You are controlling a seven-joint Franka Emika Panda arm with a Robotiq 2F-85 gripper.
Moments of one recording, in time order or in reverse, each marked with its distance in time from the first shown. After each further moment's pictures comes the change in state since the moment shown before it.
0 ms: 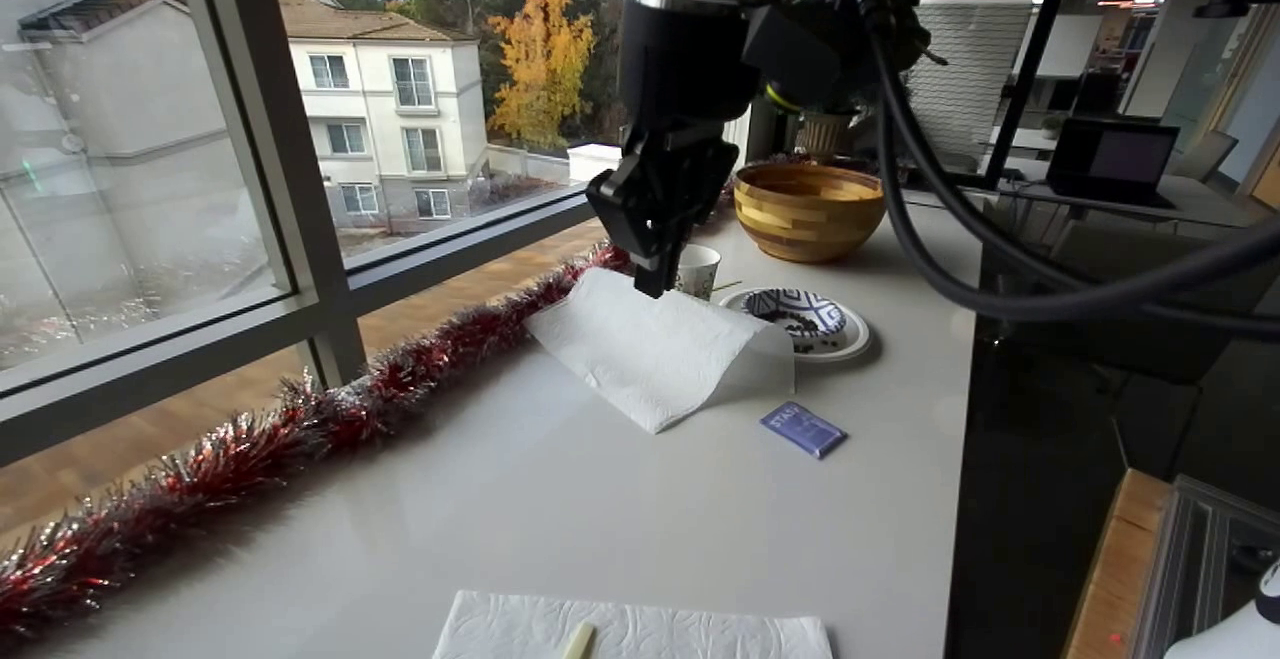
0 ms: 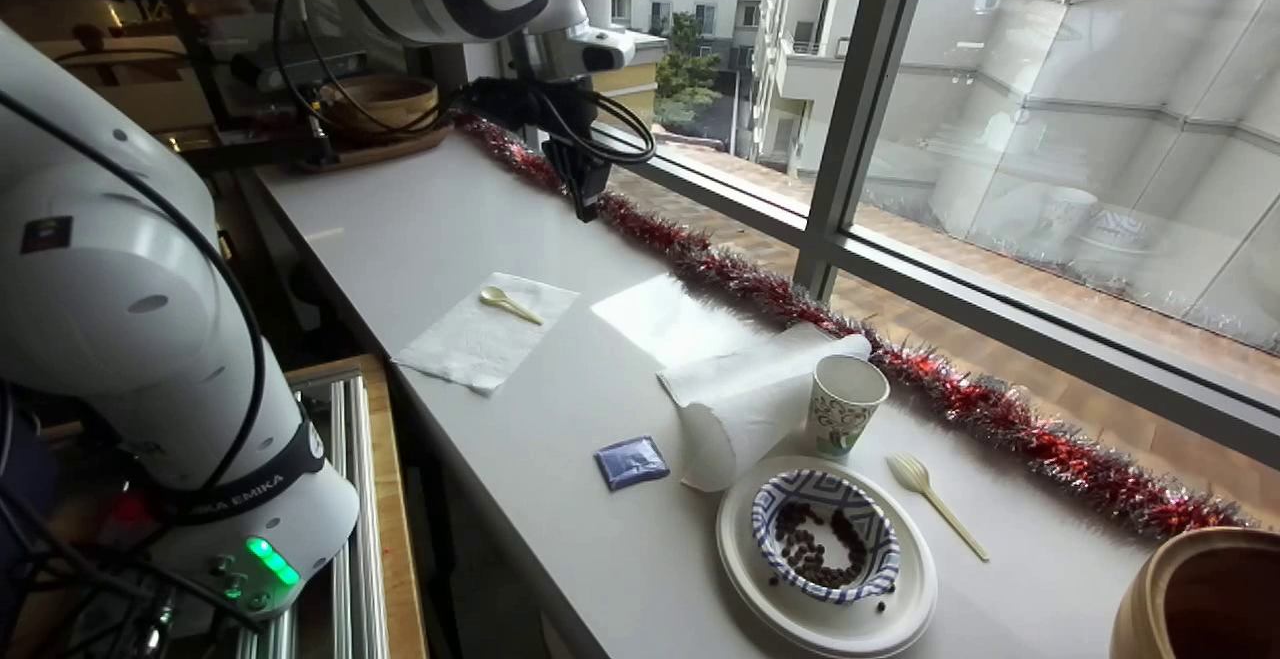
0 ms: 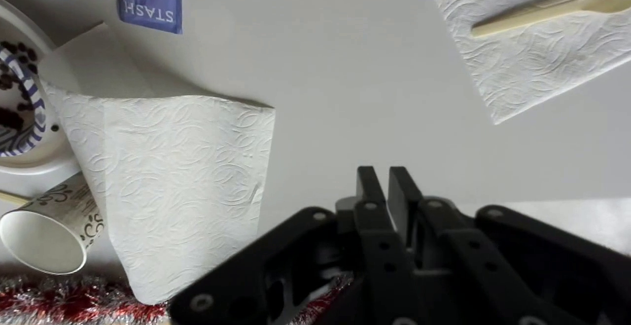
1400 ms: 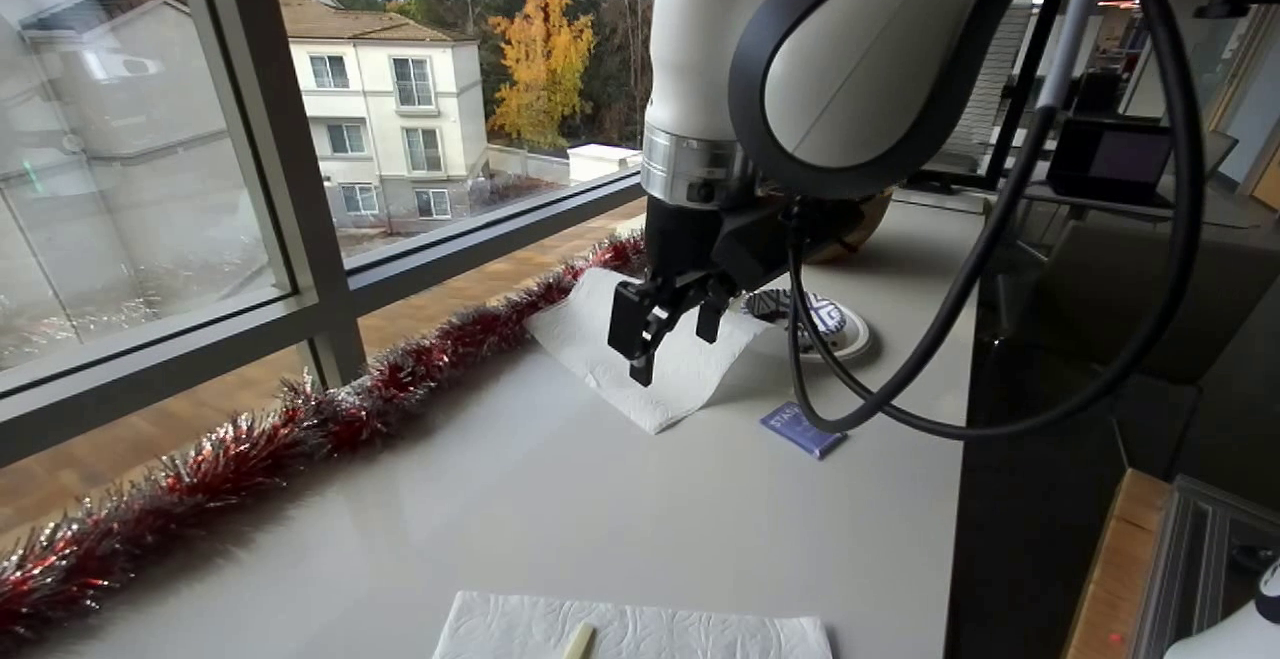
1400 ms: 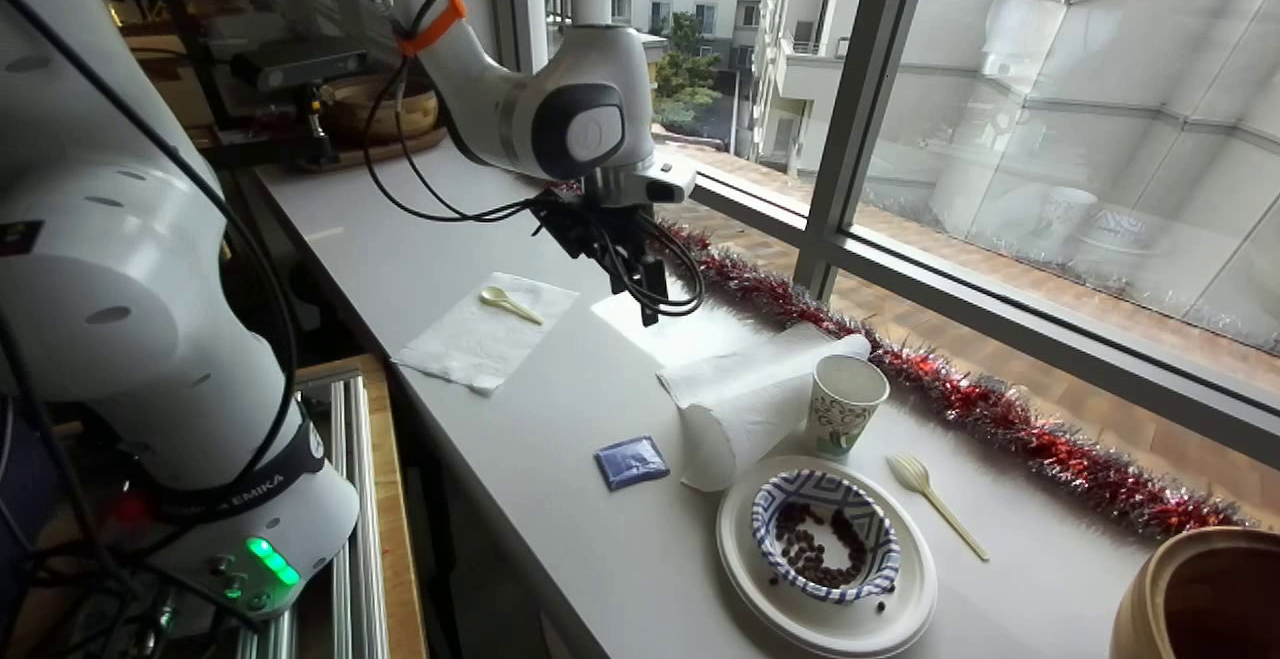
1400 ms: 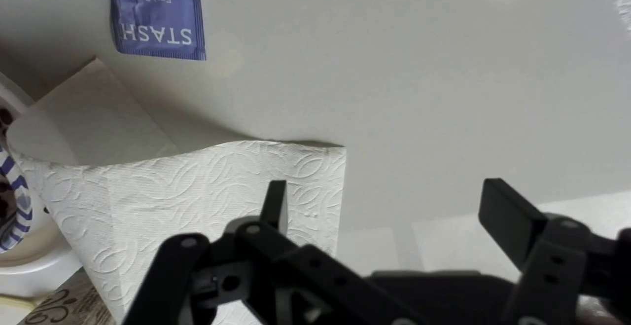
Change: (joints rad) arm -0.133 0.365 -0.087 -0.004 -0.185 0.318 0.098
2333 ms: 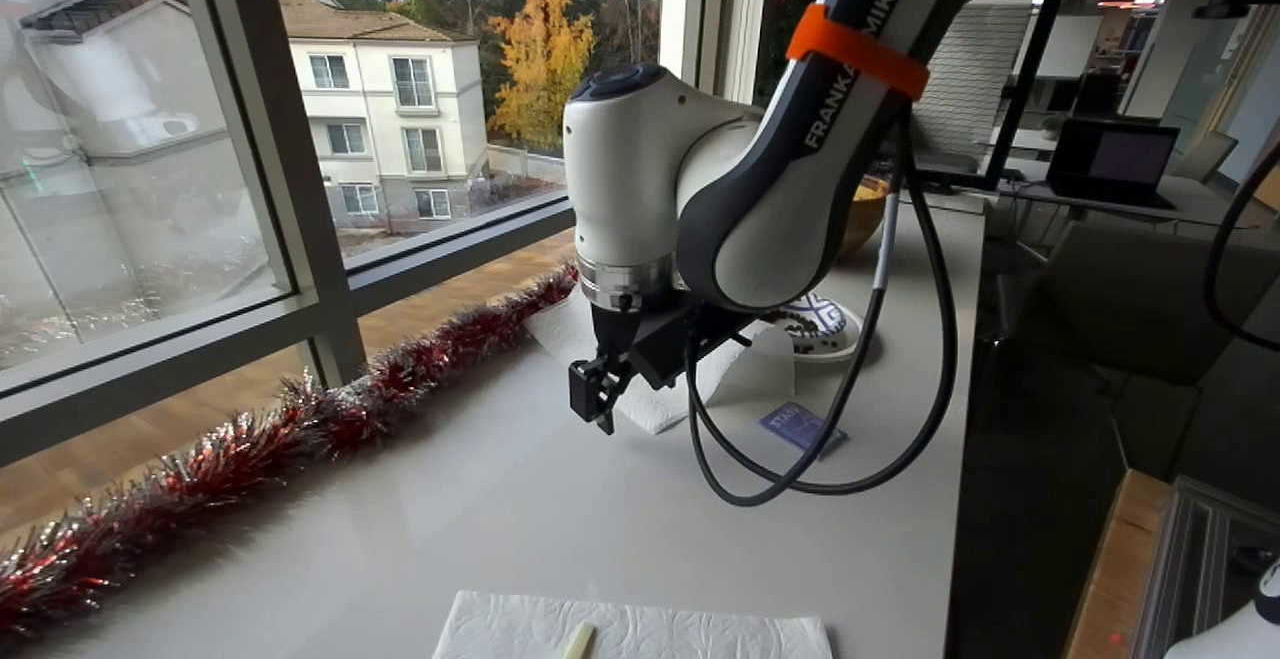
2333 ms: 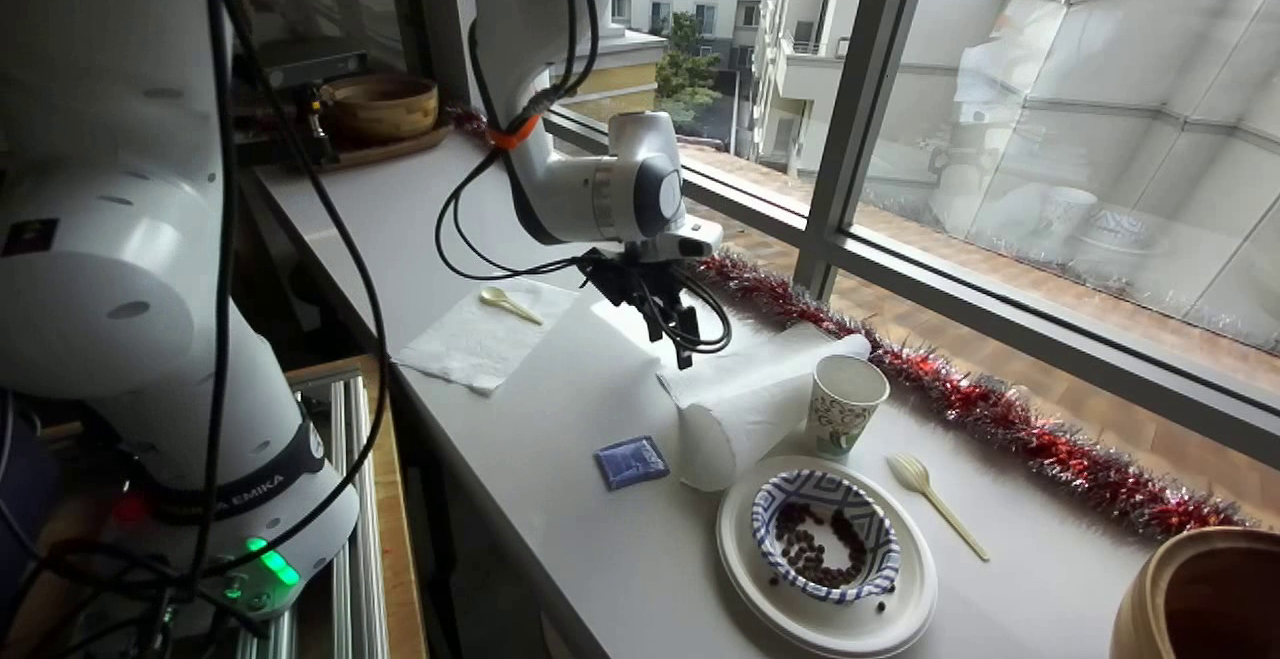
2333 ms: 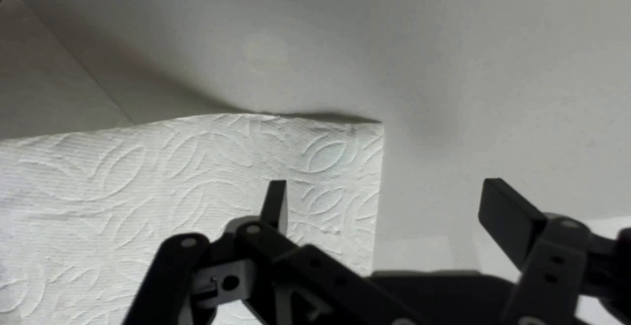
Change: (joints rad) arm 0.064 0.396 -0.111 0.270 -0.471 0.026 0.437
